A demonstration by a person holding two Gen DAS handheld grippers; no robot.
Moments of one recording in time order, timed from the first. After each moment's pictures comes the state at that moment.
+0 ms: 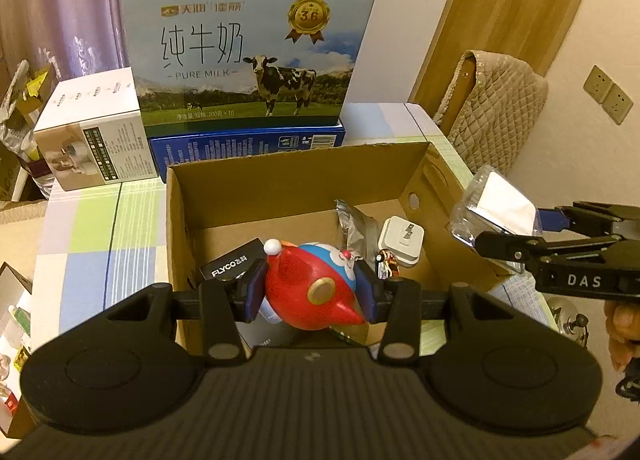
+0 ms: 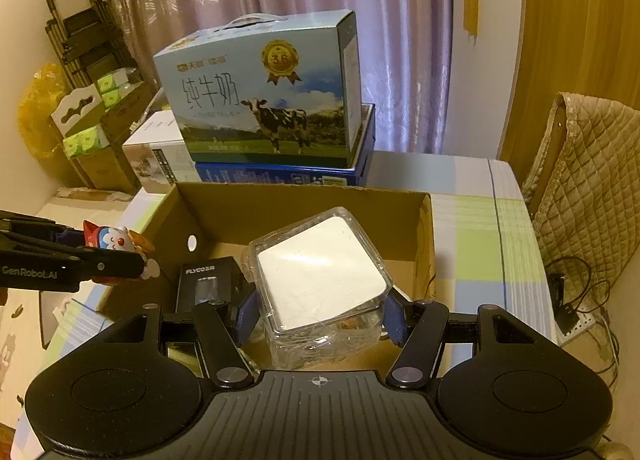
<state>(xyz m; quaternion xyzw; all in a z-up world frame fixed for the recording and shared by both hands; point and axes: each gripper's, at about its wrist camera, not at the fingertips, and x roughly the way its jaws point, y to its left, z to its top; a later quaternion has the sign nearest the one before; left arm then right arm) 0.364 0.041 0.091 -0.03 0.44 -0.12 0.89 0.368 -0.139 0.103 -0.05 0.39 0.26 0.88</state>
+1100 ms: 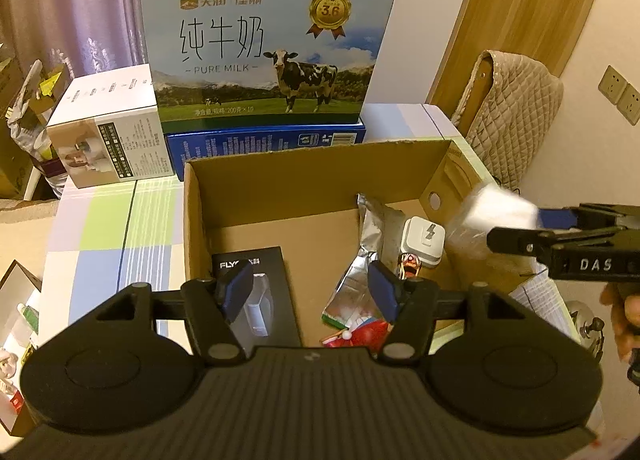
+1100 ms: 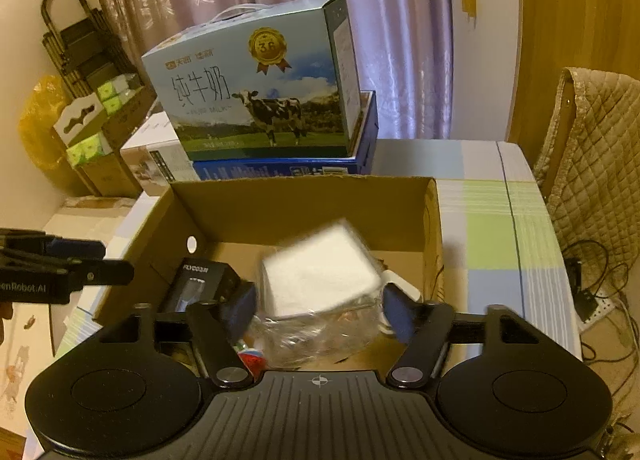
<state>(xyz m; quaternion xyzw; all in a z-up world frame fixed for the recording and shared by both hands) 0.361 0.048 0.081 -0.02 0.43 -0.10 0.90 0.383 -0.147 0.086 -0.01 0.40 0.27 0.88</state>
